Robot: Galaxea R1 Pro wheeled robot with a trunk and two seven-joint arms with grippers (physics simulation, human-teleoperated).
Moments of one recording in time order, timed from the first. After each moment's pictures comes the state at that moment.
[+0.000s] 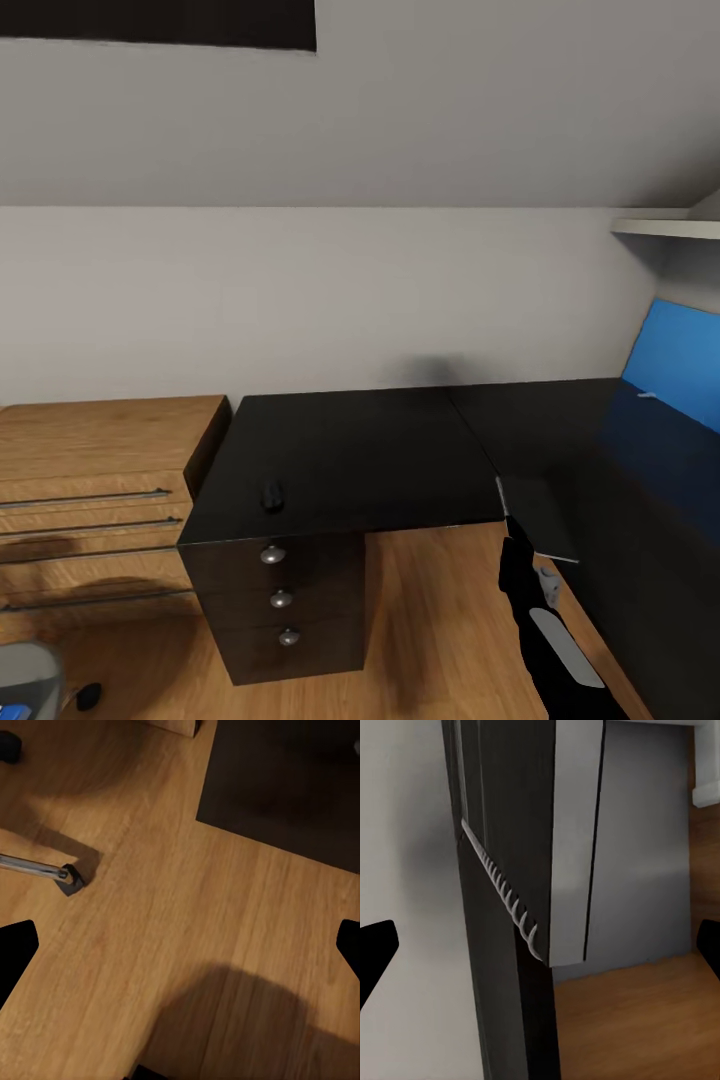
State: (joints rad) left arm -0.14 0.04 -0.10 -0.09 0.56 -0.60 -0.06; right arm -0.39 -0.02 -0.05 -0.79 -1.65 -0.16 0.18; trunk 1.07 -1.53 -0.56
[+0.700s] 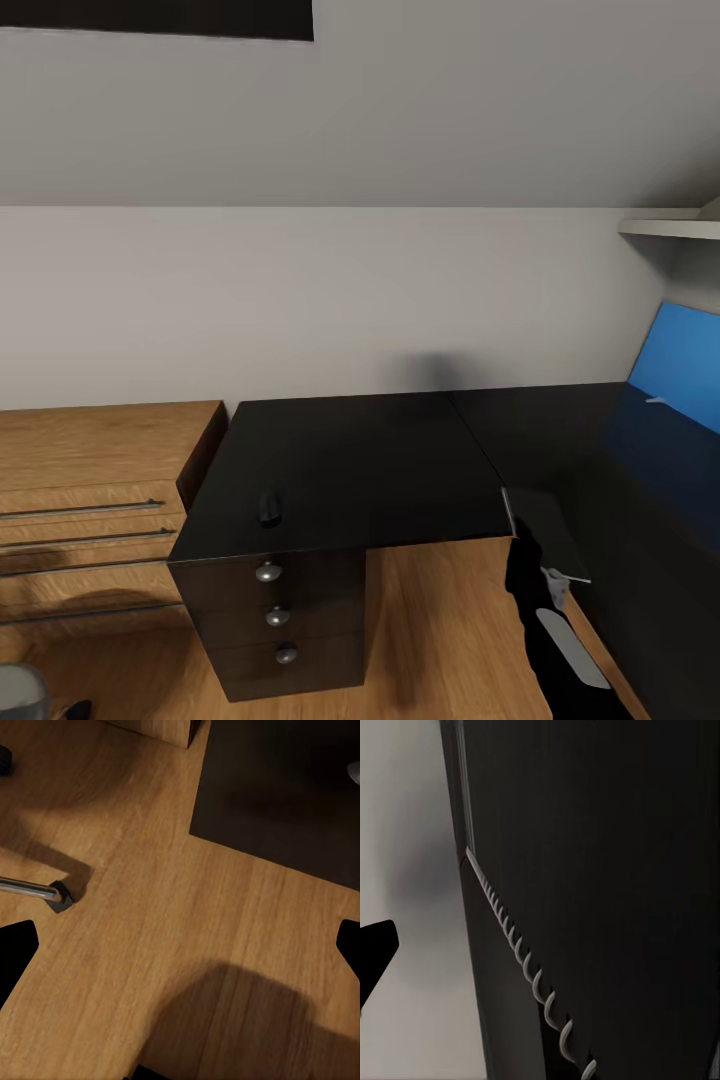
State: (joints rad) left arm -0.14 0.04 -0.10 -0.09 0.56 -0.60 -0.06; right arm -0.39 -0.02 -0.09 -0.79 -1.65 -0.16 0.18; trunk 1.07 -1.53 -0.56
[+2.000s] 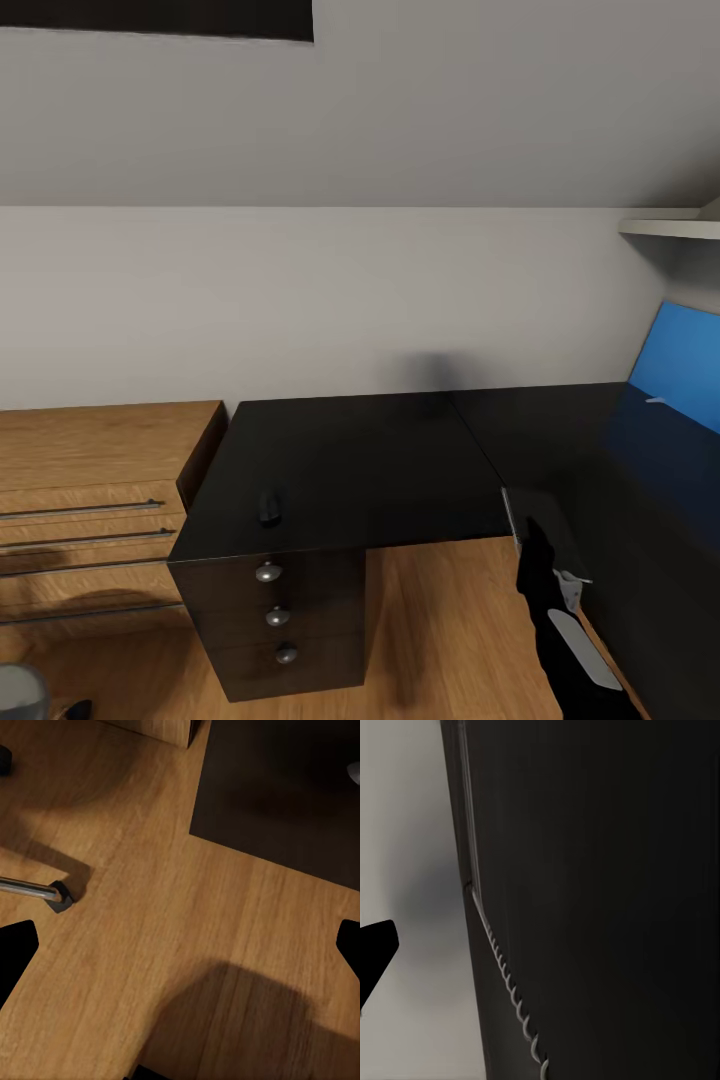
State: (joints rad) left arm -0.14 0.04 -0.10 -0.09 0.56 -0.60 -0.06; right arm -0.39 -0.04 -0.13 -0.78 -1.65 -0.16 0.18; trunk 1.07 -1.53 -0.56
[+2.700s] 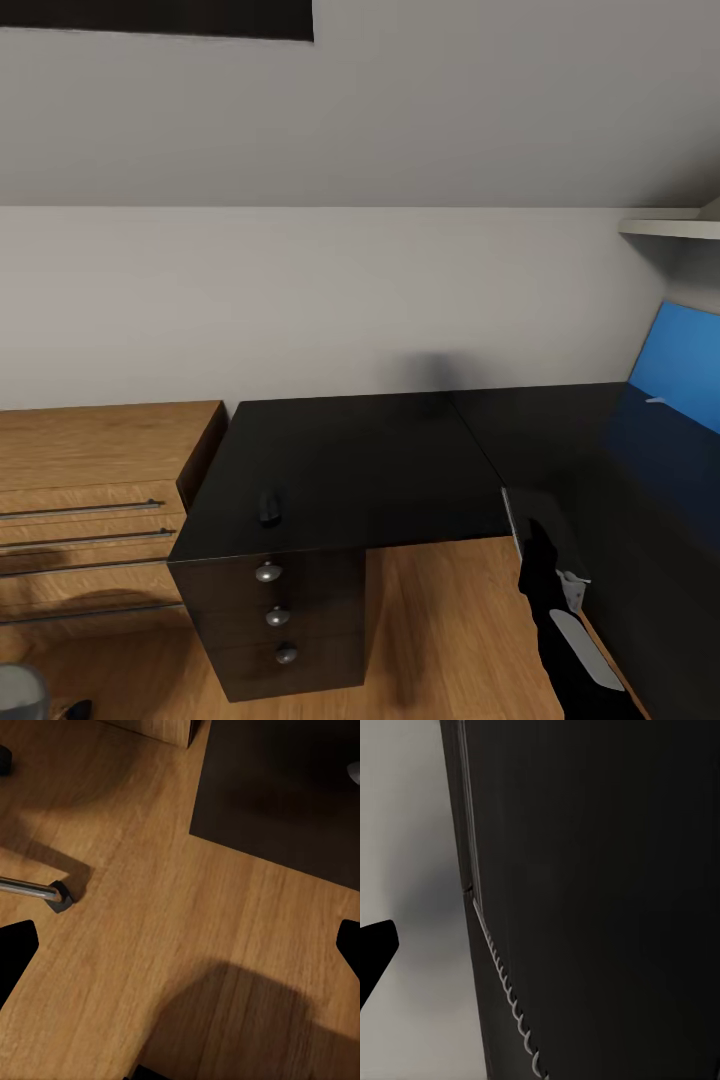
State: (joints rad) left arm -0.14 0.04 -0.10 -0.09 0.56 -0.60 -0.06; right arm -0.39 -0.04 -0.14 -0.78 -1.65 -0.16 0.18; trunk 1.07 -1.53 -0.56
